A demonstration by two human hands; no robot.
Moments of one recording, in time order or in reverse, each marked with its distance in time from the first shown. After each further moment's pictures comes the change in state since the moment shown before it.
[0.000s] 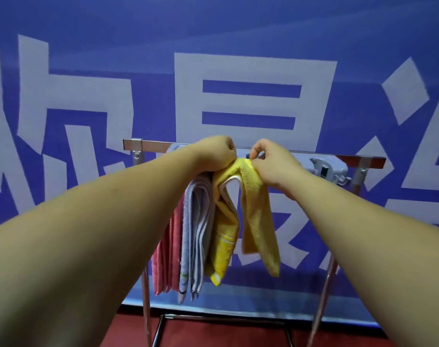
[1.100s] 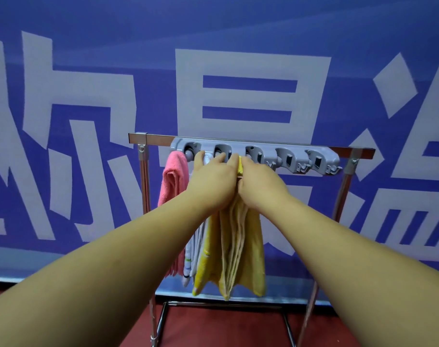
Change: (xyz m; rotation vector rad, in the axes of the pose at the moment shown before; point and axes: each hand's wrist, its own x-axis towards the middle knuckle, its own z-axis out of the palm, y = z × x) left_hand -0.063 -0.019 0.064 0.366 0.185 0.213; right_hand -0.062 -0.016 0.028 -0.364 -0.088 -0.099
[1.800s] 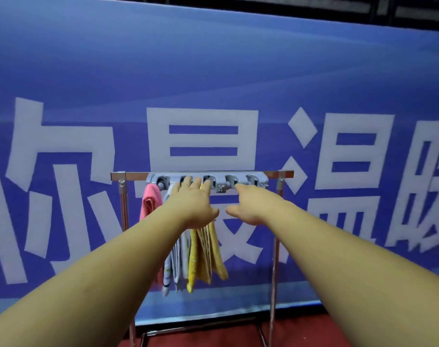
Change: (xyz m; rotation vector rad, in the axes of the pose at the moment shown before) left_hand -0.074 0.075 -0.114 0.056 -0.238 -0.039; right_hand -0.121 0.017 -0.121 -0.164 -0.183 0.143
